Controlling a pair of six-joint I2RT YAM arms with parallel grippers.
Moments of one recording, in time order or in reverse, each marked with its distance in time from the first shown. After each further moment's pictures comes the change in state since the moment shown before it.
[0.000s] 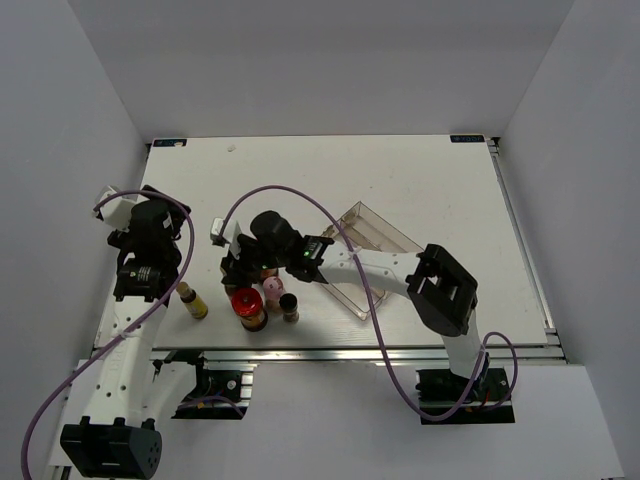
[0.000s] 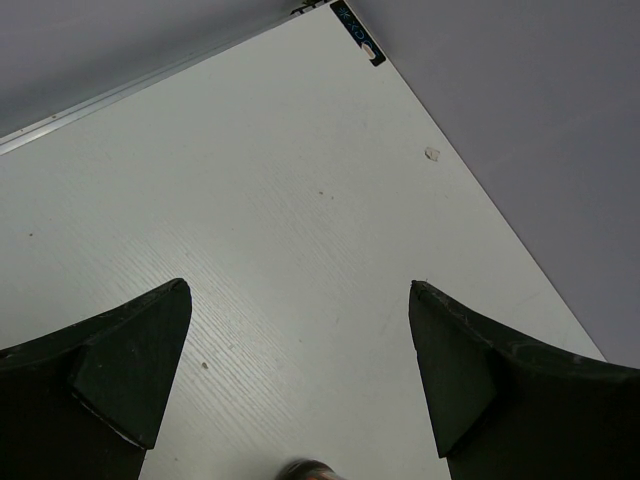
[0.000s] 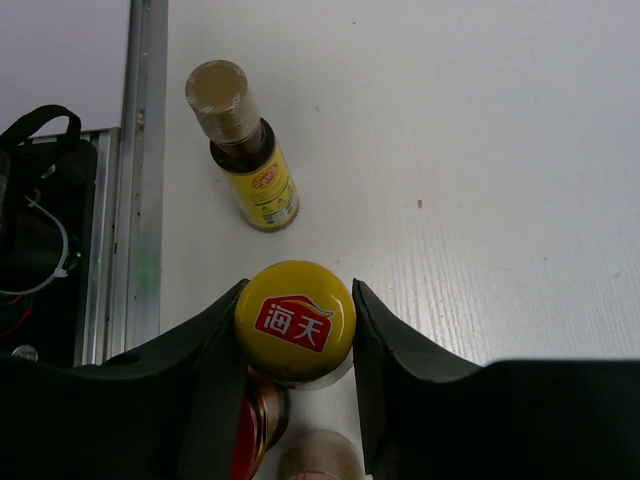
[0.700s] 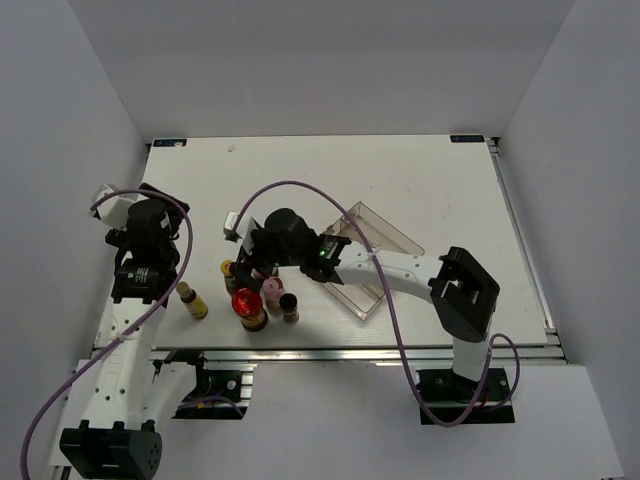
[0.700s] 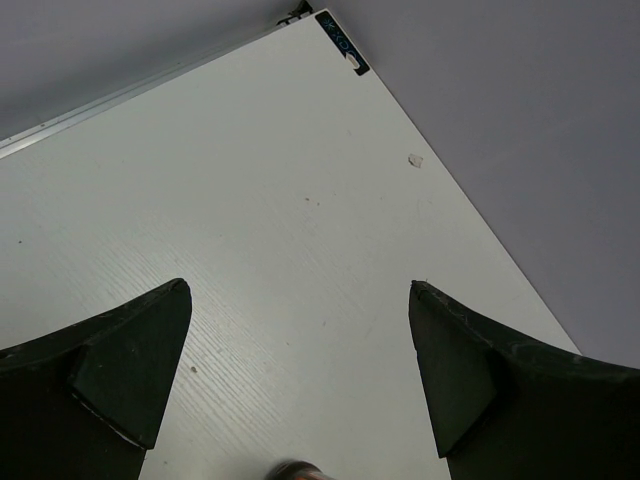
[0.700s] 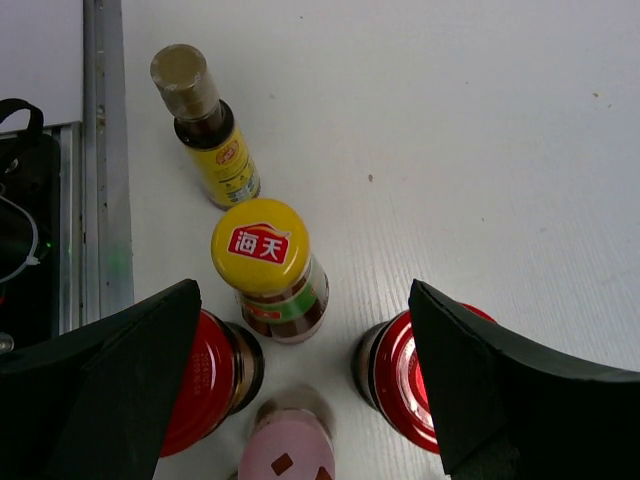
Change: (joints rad) left arm 0.000 -0.019 0.019 -0.001 0.009 0.000; right arm -0.020 -0.135 -0.116 -0.010 0.084 -0.017
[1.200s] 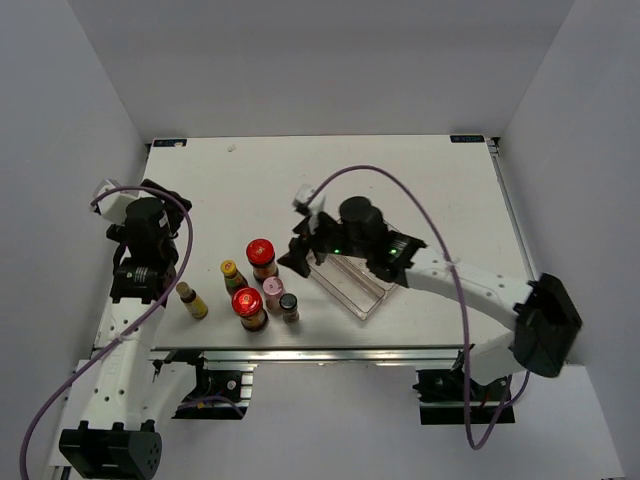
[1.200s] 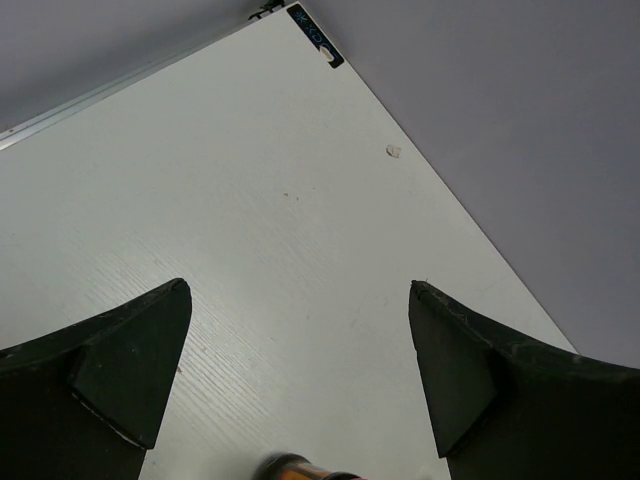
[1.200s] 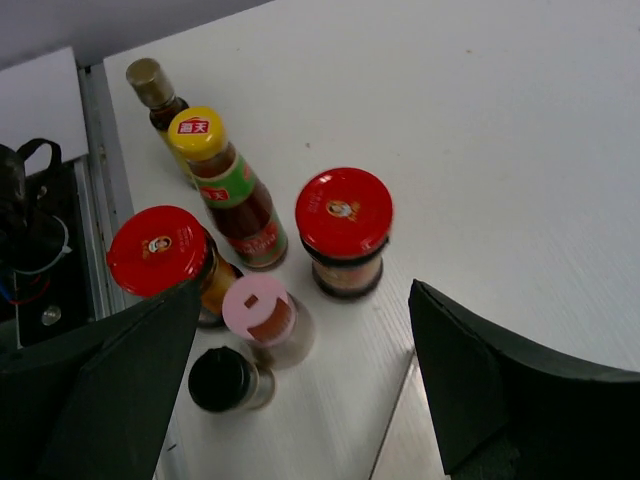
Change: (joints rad) left arm 0.000 0.012 0.019 0.020 0.056 0.024; right arm -0.191 -0.446 -0.354 0.037 -0.032 0.140
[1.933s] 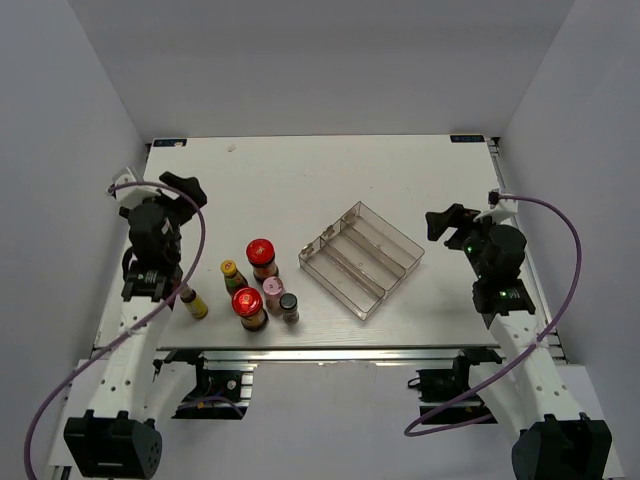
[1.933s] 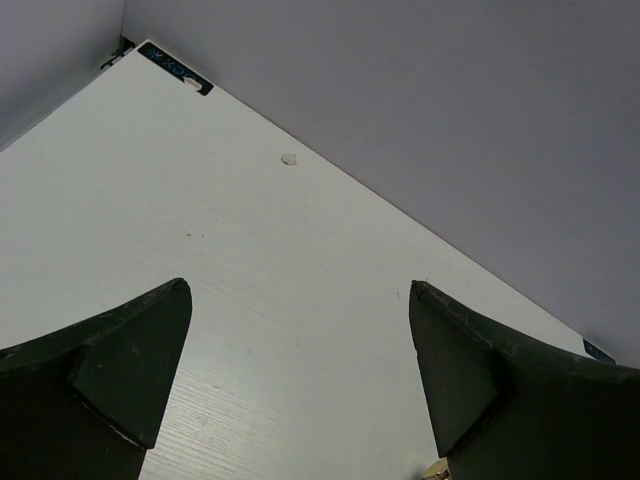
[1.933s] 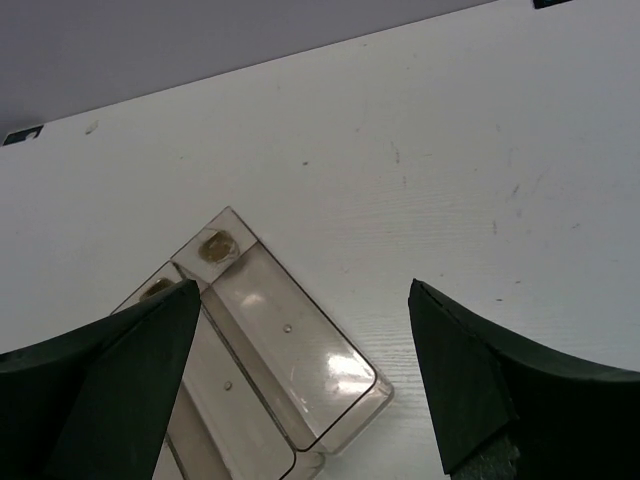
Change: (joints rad) left arm 0.000 -0.033 -0.192 0.438 0.240 0.193; right arm -0.840 -0.643 -0.537 0.022 0.217 0.351
